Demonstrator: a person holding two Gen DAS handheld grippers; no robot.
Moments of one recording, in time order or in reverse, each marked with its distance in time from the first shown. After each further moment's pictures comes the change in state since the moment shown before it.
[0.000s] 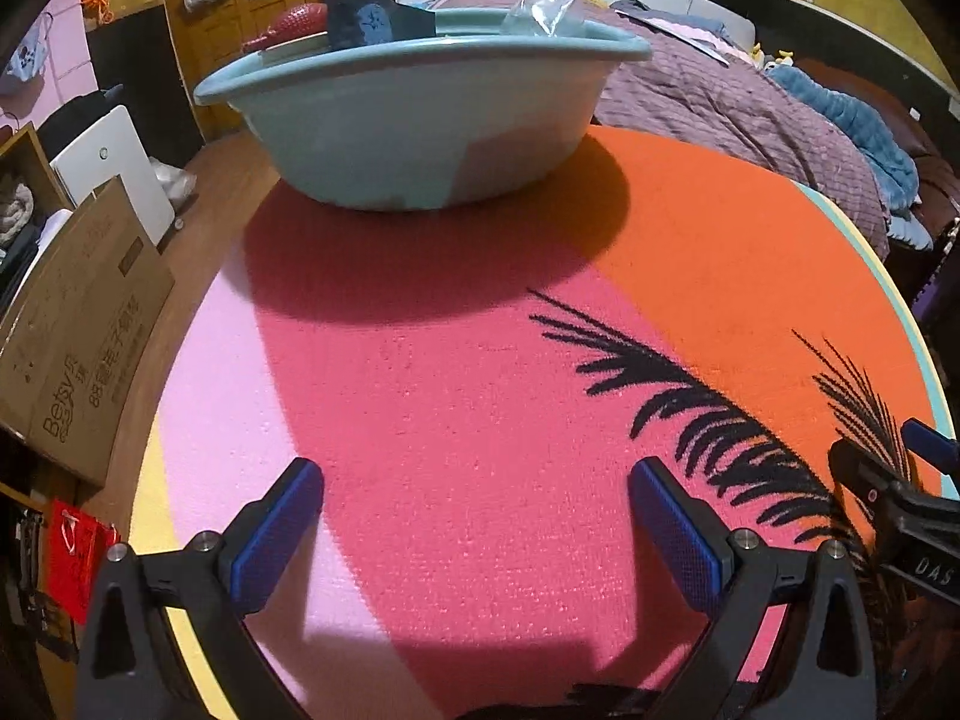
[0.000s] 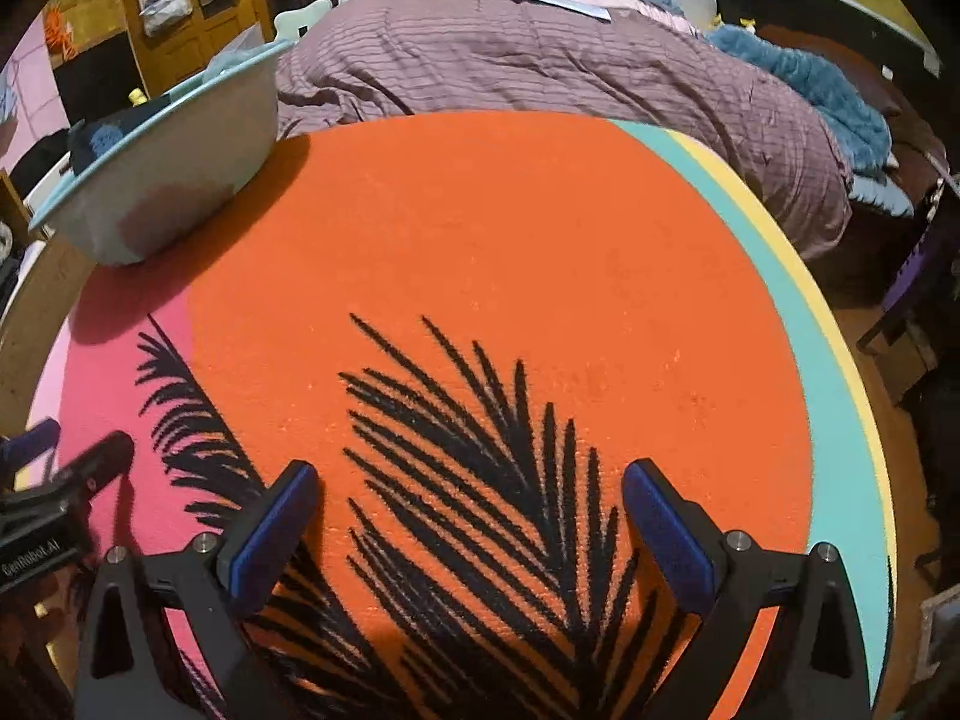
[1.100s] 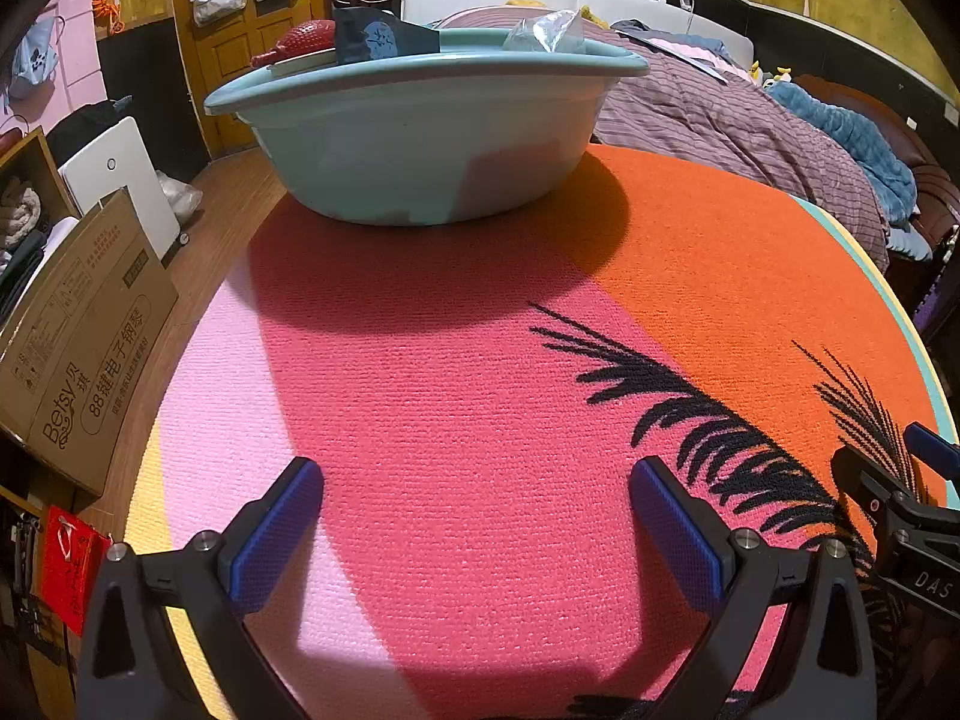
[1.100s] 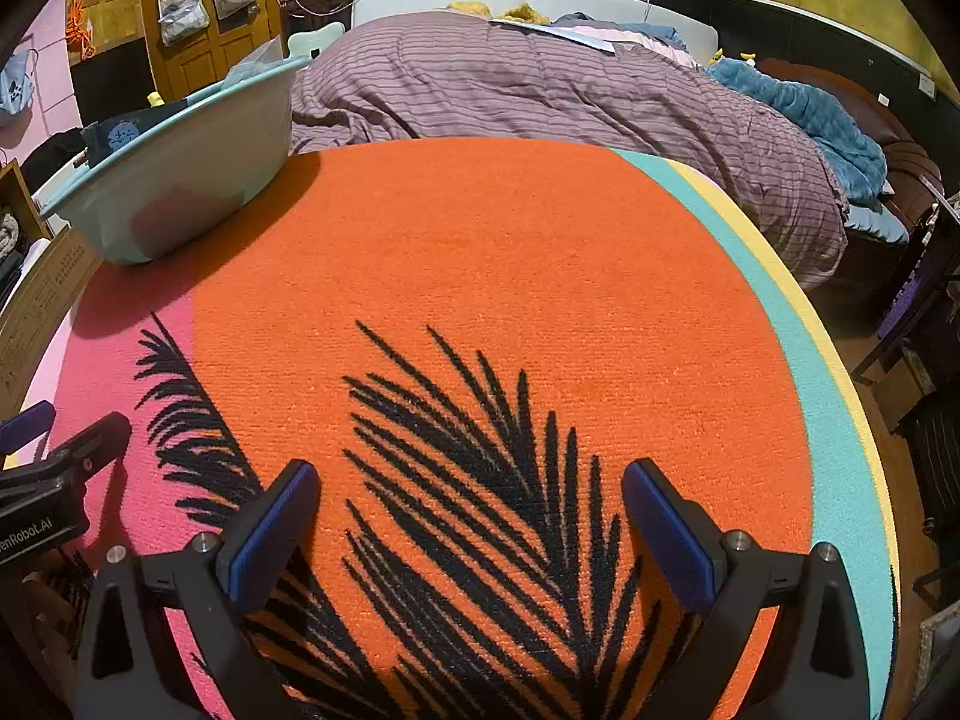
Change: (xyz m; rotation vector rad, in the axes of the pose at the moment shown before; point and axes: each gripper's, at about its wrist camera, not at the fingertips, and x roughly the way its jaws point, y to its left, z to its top) left arm 0.003 0.001 -0.004 -0.002 -0.057 -0.004; right arm -0.001 0.000 -0.011 -0.016 -0.083 -0.001
